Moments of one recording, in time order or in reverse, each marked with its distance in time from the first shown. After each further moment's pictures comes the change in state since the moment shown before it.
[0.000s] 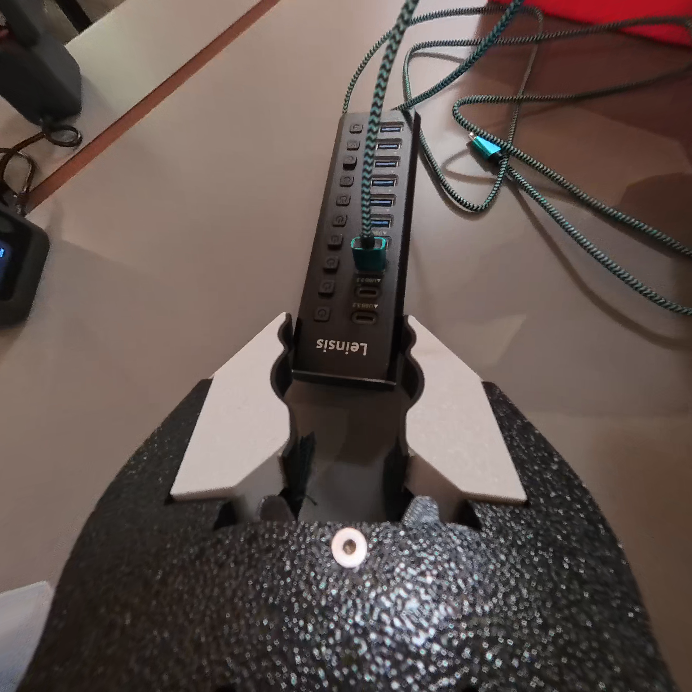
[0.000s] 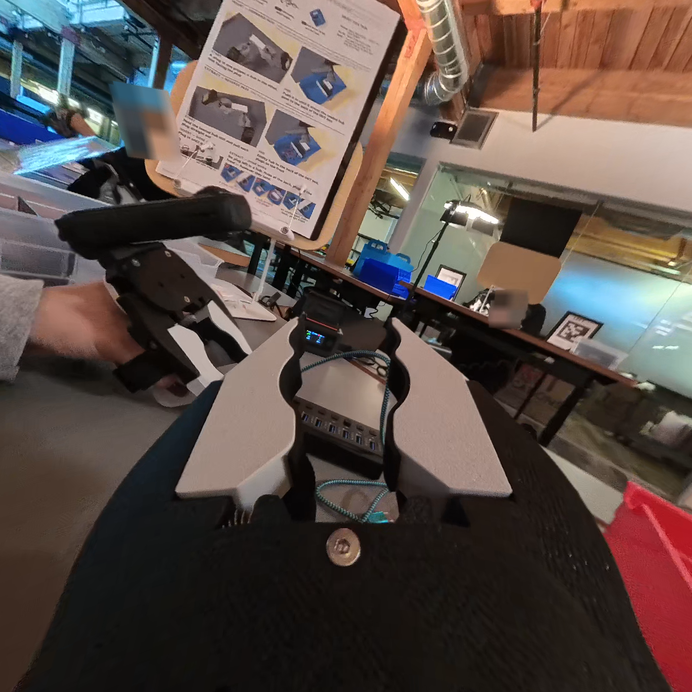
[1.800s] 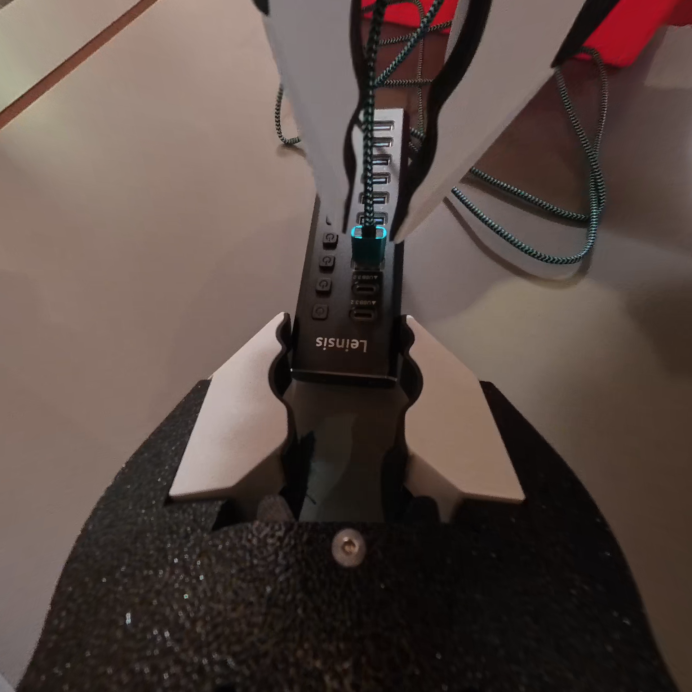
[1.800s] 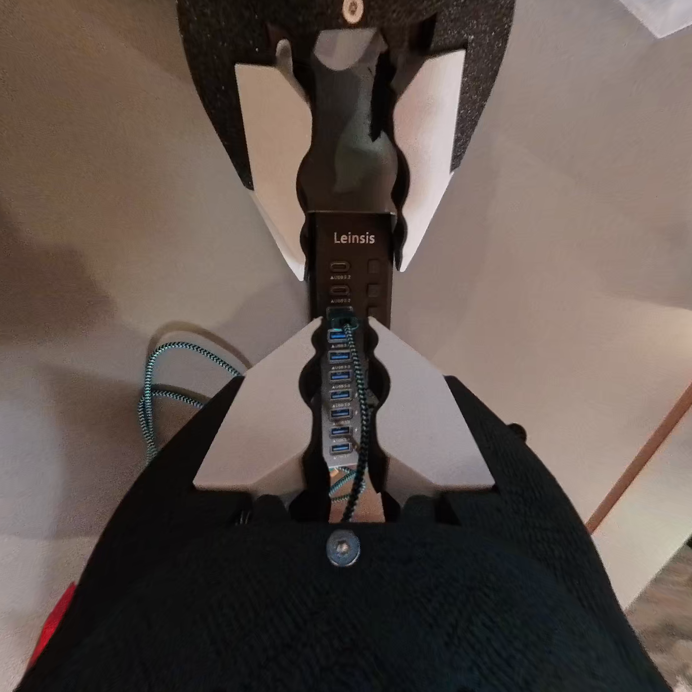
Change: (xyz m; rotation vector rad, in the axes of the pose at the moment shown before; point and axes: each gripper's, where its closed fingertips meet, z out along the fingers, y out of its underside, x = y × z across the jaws) left arm 0.080 0.020 -0.042 0.038 0.177 0.071; right arm -0.099 0.065 -0.018 -0.987 -1.270 -0.489
